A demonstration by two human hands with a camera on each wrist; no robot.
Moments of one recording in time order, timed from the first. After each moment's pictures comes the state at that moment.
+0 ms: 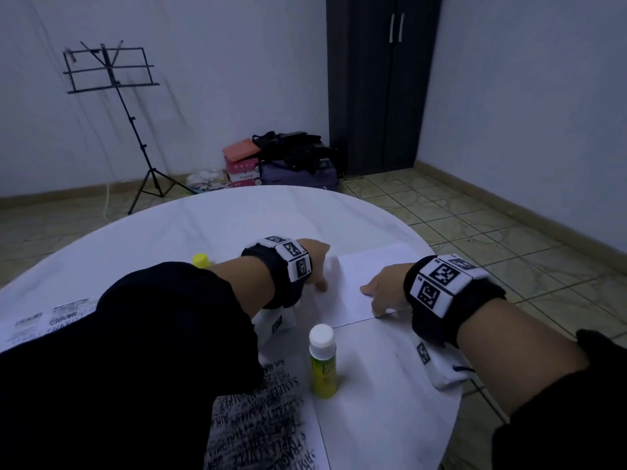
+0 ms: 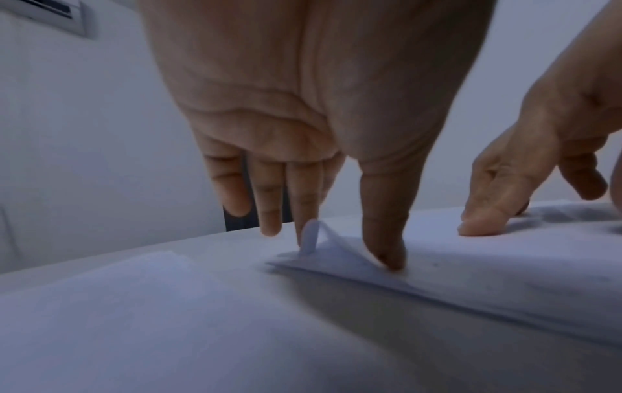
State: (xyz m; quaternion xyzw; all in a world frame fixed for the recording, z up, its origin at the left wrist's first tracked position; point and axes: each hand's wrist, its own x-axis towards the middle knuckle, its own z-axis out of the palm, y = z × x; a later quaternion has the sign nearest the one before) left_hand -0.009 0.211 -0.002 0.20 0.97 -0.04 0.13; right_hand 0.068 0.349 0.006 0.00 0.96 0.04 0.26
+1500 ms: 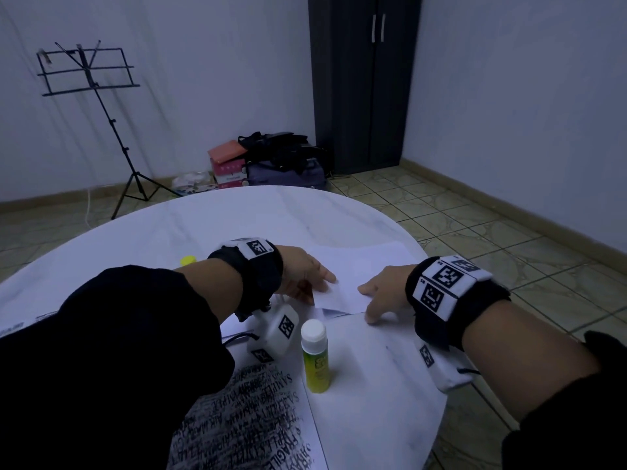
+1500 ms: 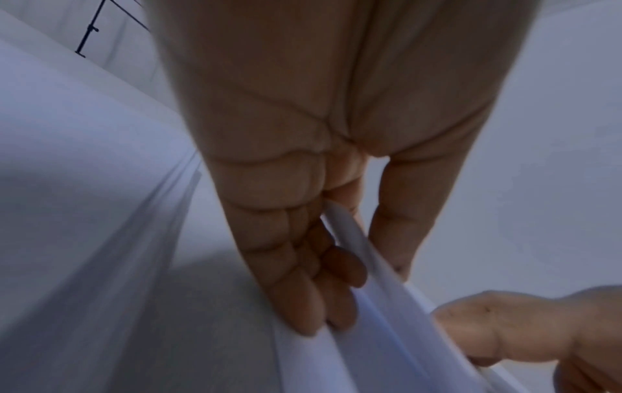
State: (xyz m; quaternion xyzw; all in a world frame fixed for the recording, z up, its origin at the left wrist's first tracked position) left_hand 0.003 0.195 -0.012 0.06 0.80 0.45 0.39; right_hand 0.095 0.354 0.011 0.02 0.96 -0.01 0.26
